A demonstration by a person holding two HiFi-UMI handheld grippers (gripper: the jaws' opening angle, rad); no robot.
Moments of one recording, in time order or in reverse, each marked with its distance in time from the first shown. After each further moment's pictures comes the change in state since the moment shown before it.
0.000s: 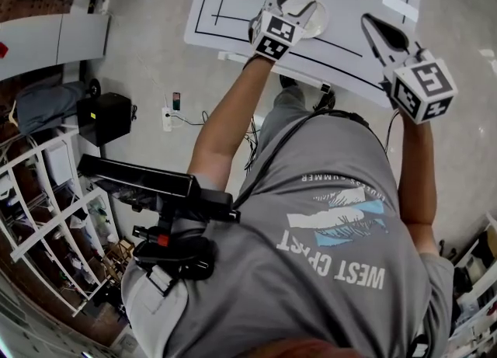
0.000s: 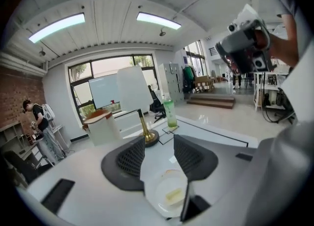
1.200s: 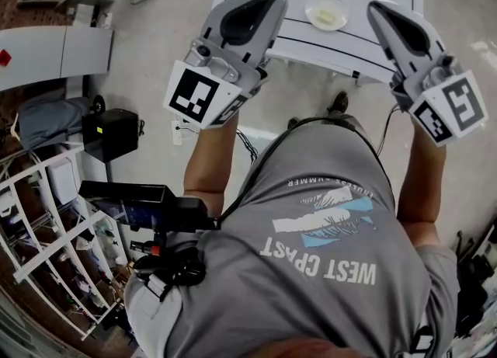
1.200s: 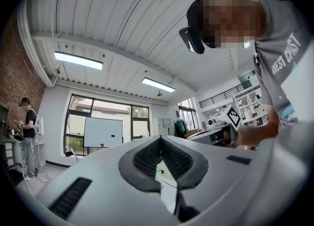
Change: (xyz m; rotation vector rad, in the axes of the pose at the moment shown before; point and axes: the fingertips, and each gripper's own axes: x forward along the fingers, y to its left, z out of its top) left arm -0.323 0.026 0.176 -0.109 -0.655 -0.109; right arm -0.026 0.160 0.118 -0.111 -0.274 0.025
